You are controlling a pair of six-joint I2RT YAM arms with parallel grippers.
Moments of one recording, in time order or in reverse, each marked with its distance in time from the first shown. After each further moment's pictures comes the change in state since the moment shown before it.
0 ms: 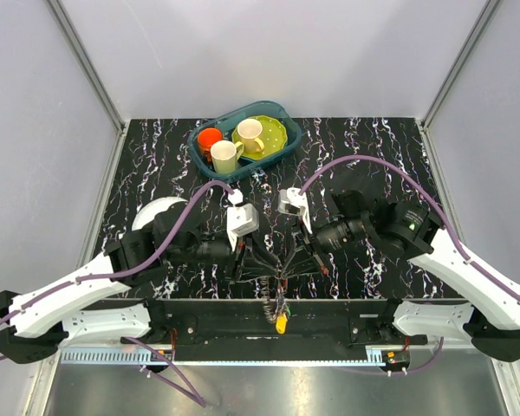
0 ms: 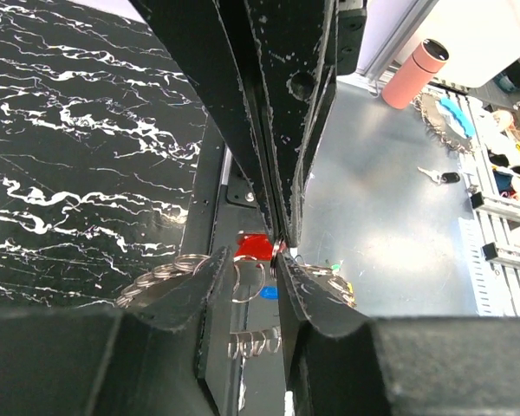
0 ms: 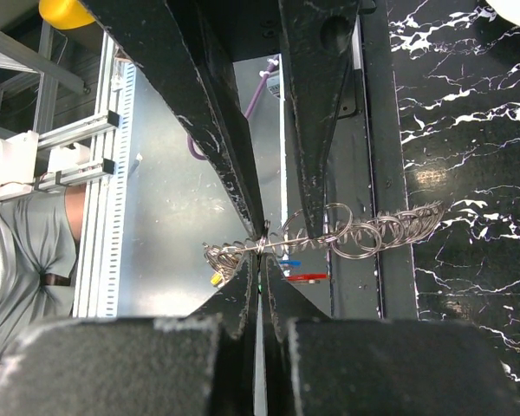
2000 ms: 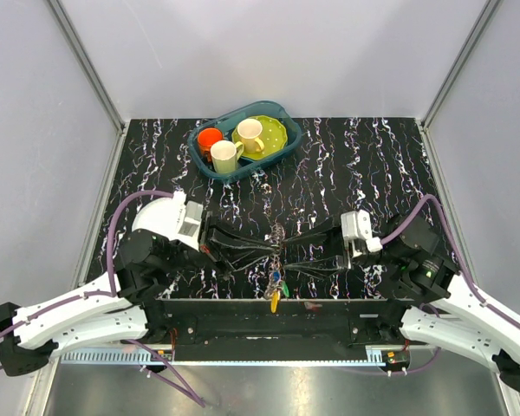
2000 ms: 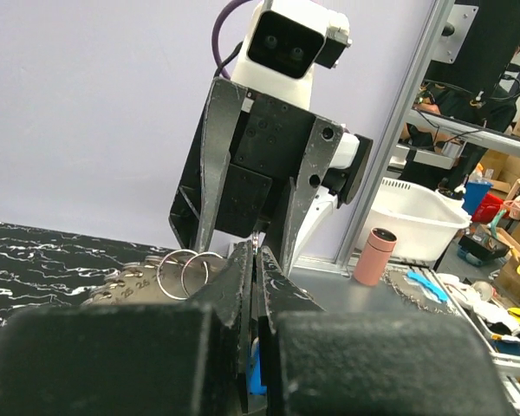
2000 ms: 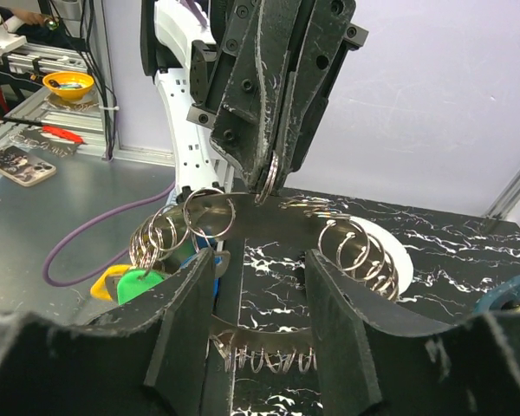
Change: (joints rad) left arm 0.017 -0.179 -0.360 0.844 -0.052 -0.184; right arm 0.000 -0.414 -0.554 0.942 0.101 -0.129
